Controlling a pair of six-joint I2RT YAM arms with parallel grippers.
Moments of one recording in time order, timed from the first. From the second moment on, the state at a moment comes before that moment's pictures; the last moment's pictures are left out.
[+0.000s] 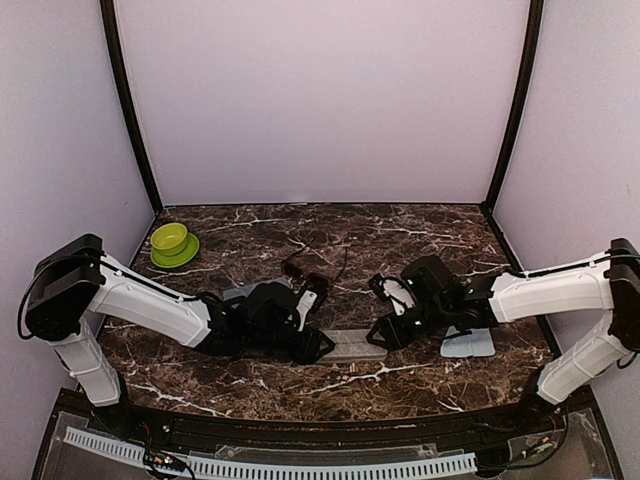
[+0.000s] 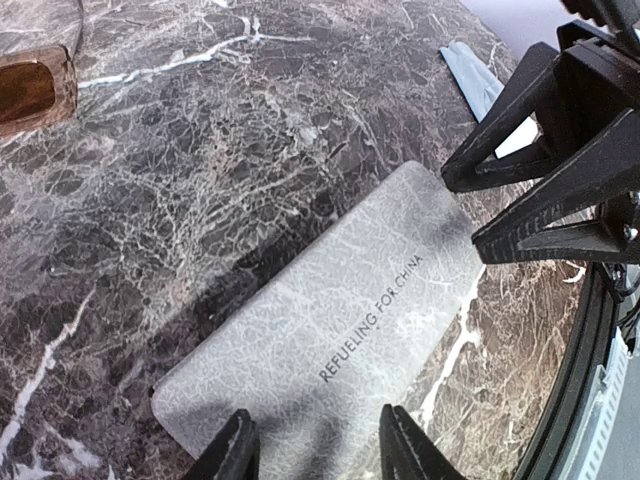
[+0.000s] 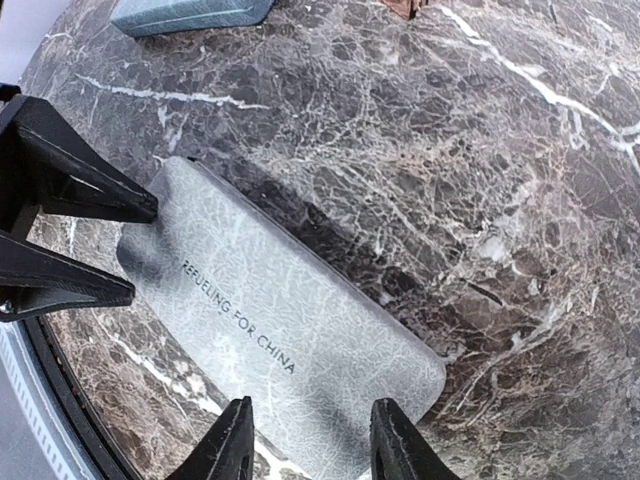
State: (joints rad) left arm -1.08 1.72 0.81 0.21 0.02 -0.49; right arm 0.90 1.43 0.71 -0.17 -0.18 0.34
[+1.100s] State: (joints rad) left arm -0.94 1.66 0.90 -0.07 0.30 0.14; right arm 0.90 1.48 0.70 -0.24 -0.24 0.35
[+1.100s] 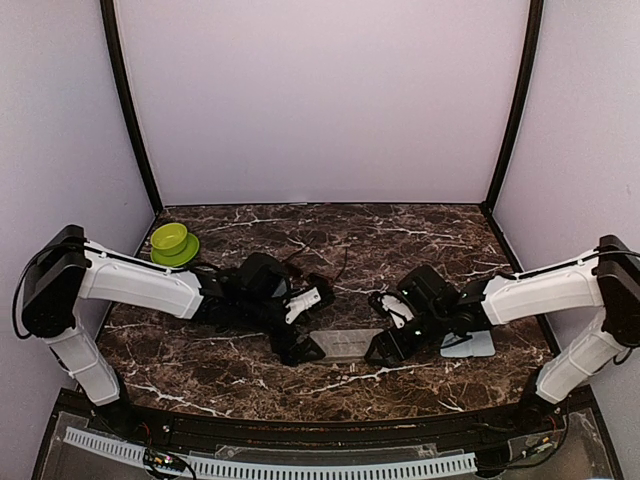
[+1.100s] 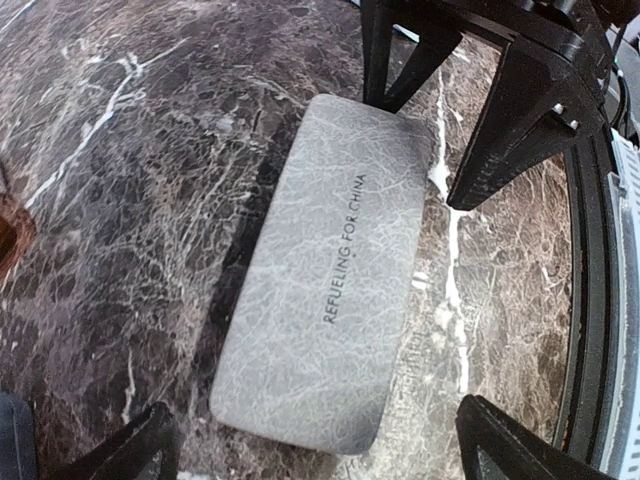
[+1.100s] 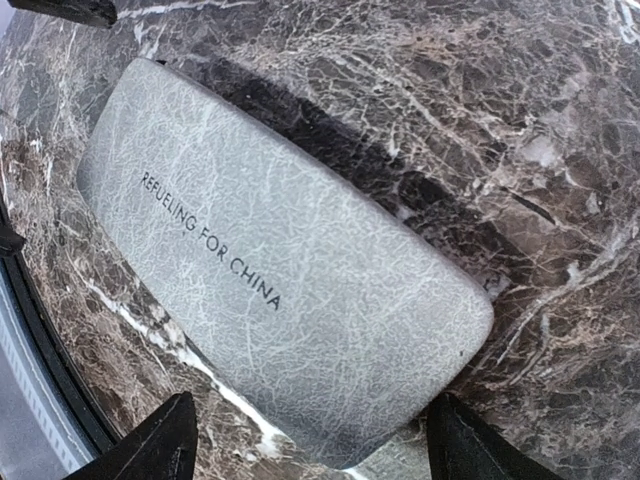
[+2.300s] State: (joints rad) left arm -0.93 2.06 1.34 -0.34 0.37 0.44; right arm 0.91 1.38 0.70 -0.37 -0.08 0.35
